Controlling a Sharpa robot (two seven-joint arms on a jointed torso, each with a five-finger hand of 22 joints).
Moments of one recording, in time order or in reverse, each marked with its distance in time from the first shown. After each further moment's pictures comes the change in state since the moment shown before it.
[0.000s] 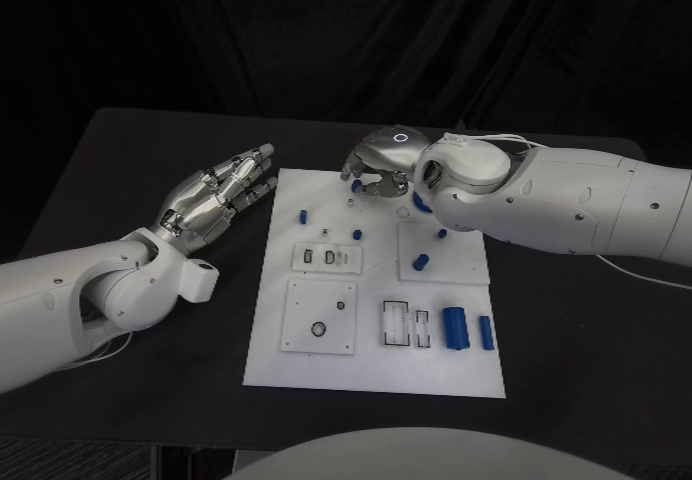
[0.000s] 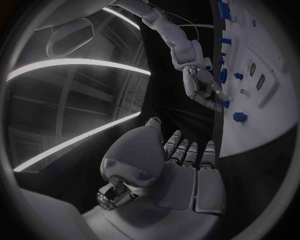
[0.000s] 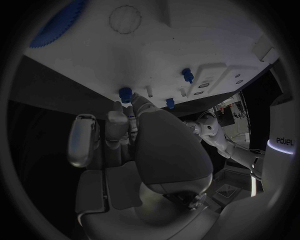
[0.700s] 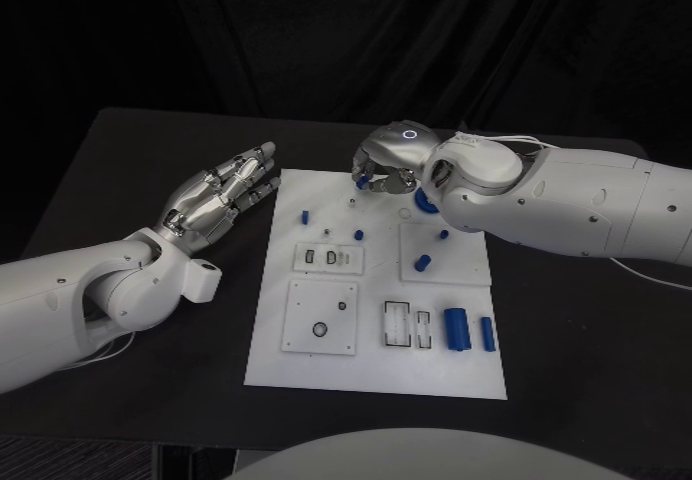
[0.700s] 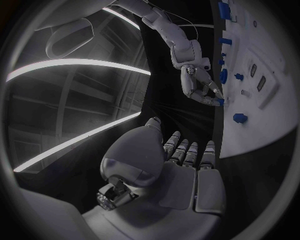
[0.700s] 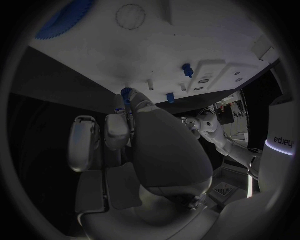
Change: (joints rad) left arm 0.000 -0.001 0.000 0.008 0.000 -0.007 0.000; left_hand -0.008 0.000 -0.005 0.006 -0.008 -0.025 -0.025 -0.008 -0.003 0.000 0.000 0.000 0.000 0.000 0.000 0.000 0.000 0.000 0.000 0.000 0.000 0.000; right arm 0.005 -0.026 0.000 0.026 -0.003 -0.050 0.003; right_hand 0.061 0.033 -0.031 -0.015 0.066 0.195 0.052 0.140 0.039 0.193 -0.040 0.111 0.004 0.038 -0.016 0.047 0.053 0.000 0.034 -0.016 0.031 0.038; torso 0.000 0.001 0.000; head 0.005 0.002
